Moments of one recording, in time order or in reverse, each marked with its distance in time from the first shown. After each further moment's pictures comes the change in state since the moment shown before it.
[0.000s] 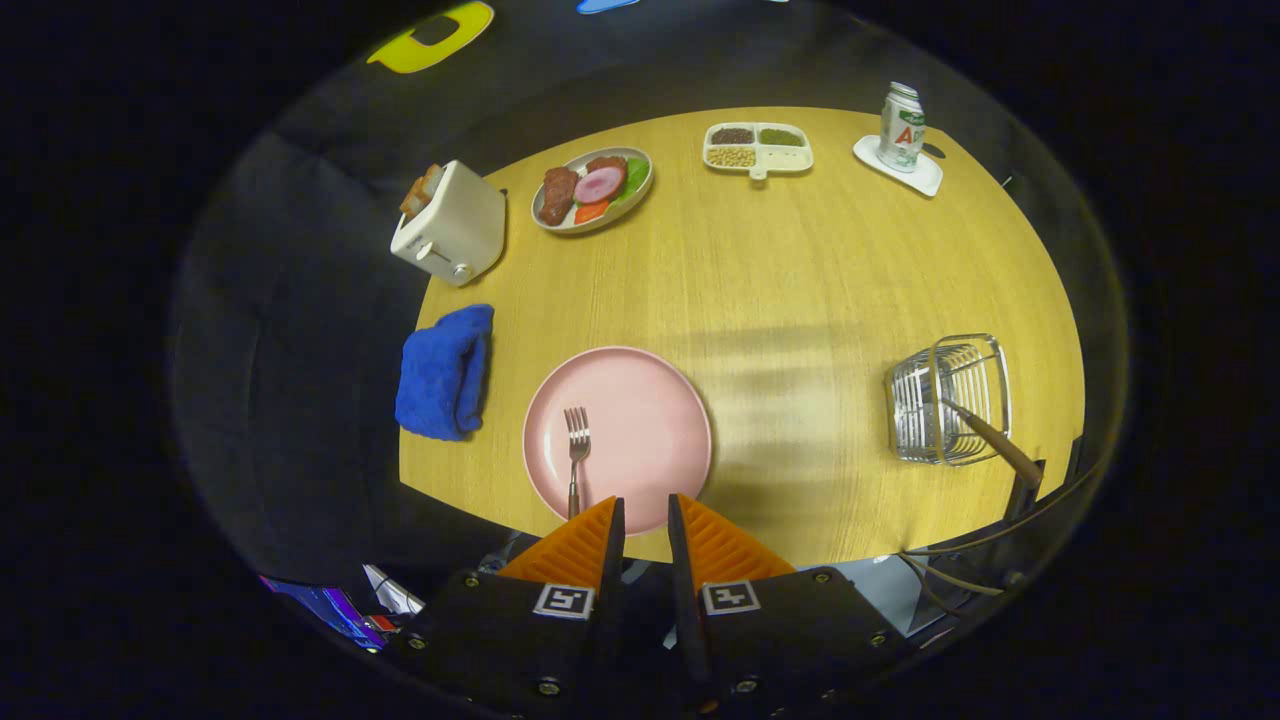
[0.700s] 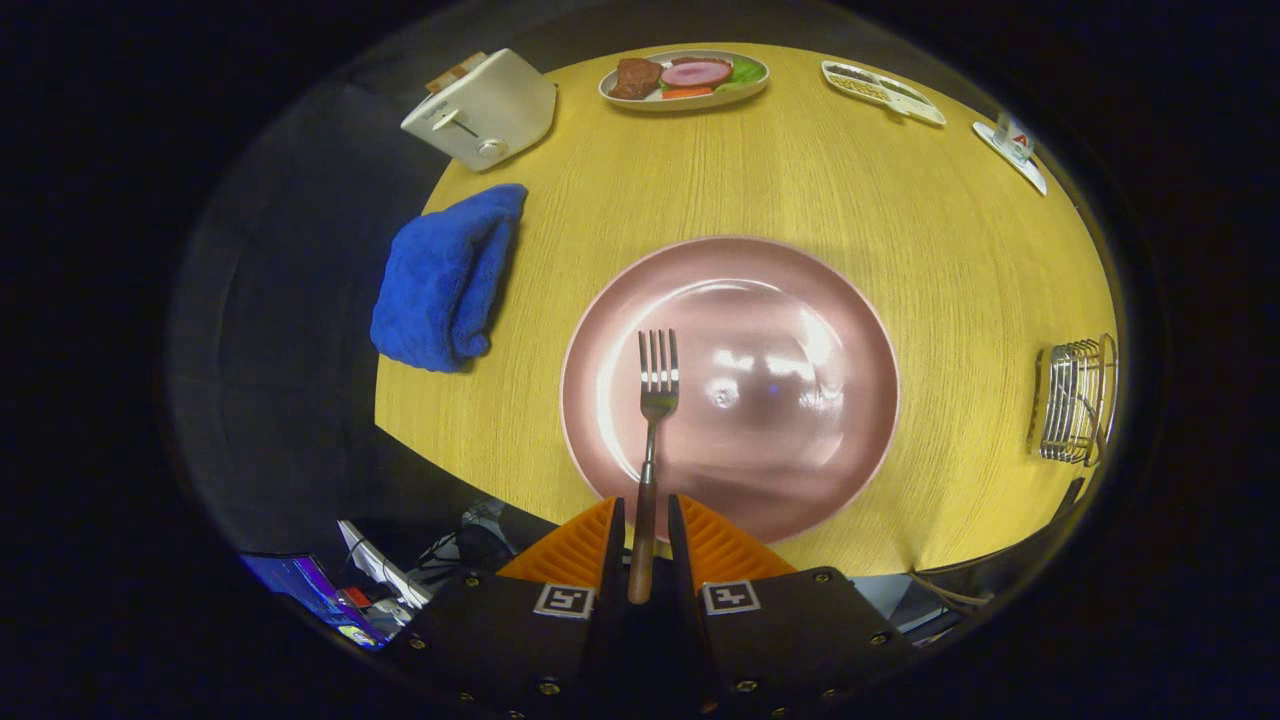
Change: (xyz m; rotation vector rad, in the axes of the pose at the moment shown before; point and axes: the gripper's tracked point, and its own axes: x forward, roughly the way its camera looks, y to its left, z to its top) arm 0.115 0.054 -0.042 -0.103 0.193 -0.015
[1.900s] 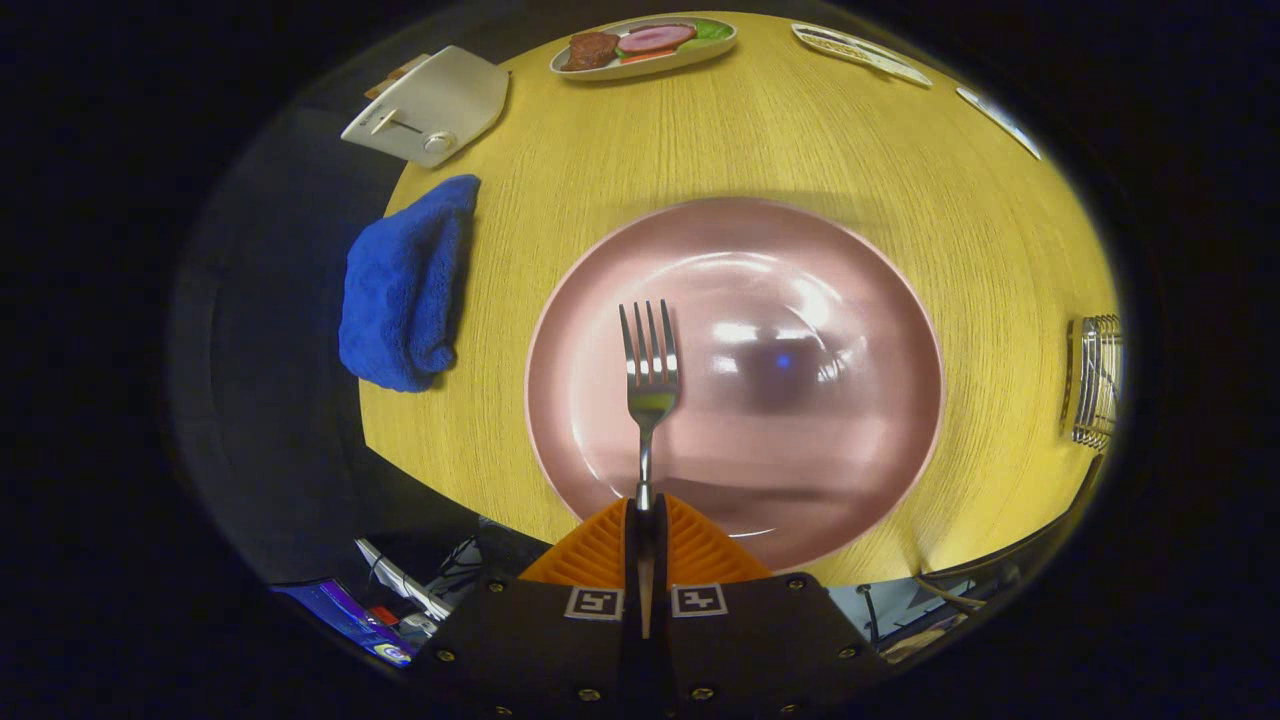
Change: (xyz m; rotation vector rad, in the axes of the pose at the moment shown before) arm 0.021 -0.007 0.009 0.118 0.050 0.039
